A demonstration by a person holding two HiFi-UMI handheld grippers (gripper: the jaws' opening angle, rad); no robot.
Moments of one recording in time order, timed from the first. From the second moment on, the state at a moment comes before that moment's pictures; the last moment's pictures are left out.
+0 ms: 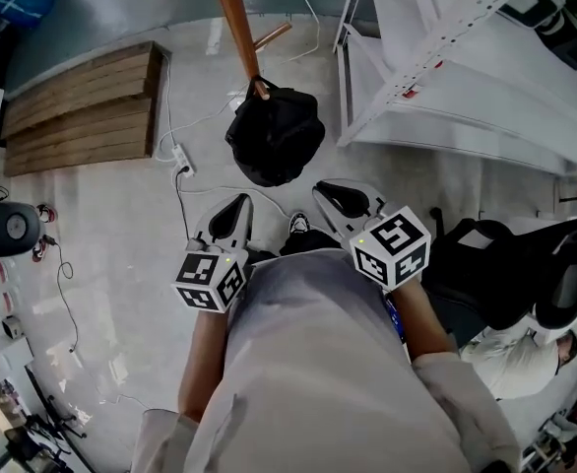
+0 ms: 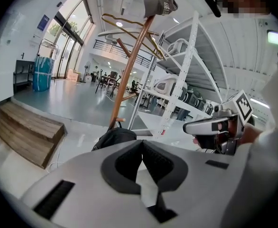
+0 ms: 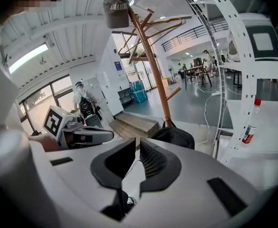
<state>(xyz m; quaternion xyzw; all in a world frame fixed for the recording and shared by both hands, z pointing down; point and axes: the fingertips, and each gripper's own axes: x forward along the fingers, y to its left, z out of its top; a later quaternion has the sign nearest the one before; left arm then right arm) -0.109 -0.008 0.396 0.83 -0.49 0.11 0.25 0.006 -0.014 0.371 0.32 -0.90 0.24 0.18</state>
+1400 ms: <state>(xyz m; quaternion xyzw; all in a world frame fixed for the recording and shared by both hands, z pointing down) -0.118 -0.025 0.319 0.82 -0.53 0.07 0.17 0.028 -0.025 0.307 0.33 -0.91 0.20 0.12</state>
